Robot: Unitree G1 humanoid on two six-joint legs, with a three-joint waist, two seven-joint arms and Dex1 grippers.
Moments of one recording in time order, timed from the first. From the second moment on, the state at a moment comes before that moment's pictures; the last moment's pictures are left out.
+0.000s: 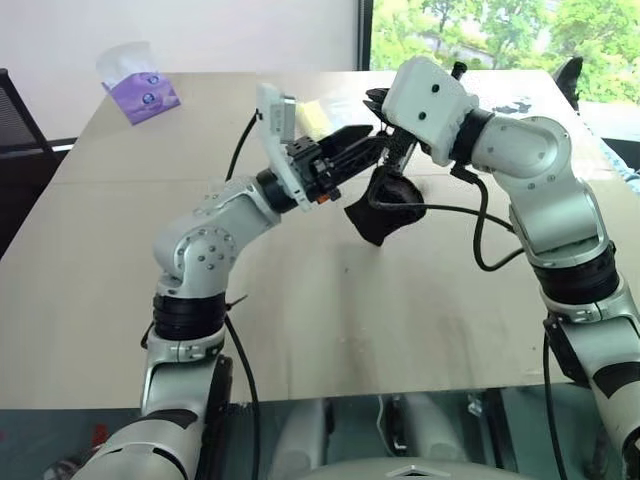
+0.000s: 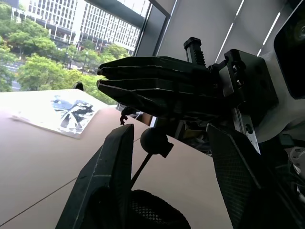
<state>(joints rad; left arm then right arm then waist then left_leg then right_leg) -0.71 0.37 0.06 -0.18 -0.88 0.73 -0.57 -0.97 -0.46 0.28 -0.22 -0.10 0.45 0.67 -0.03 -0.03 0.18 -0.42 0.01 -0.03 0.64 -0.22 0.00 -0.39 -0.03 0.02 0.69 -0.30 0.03</state>
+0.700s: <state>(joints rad) -0.72 0.33 0.03 -0.14 -0.75 0.67 -0.67 -0.99 -0.43 0.27 -0.23 -0.09 0.48 0.69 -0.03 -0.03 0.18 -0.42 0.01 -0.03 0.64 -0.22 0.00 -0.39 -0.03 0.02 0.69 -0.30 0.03</state>
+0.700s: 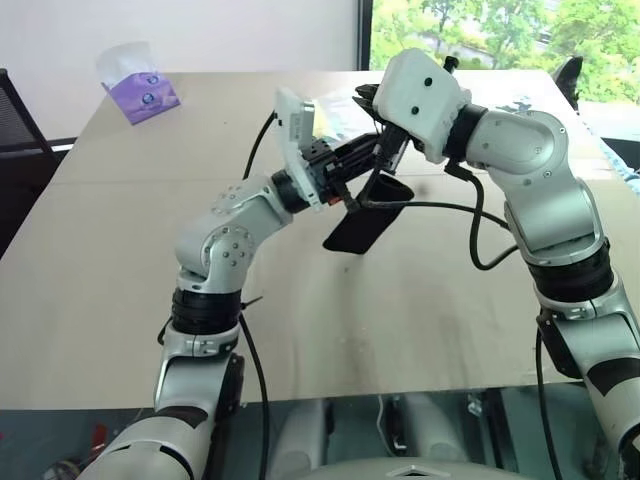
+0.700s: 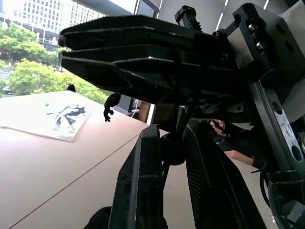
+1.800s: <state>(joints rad) -0.40 0.51 -0.21 -0.29 -0.23 0.52 -0.39 -0.57 -0.56 0.10 -0.02 0.00 0.34 0.50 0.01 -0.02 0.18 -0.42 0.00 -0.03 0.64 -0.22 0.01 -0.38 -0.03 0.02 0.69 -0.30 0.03</state>
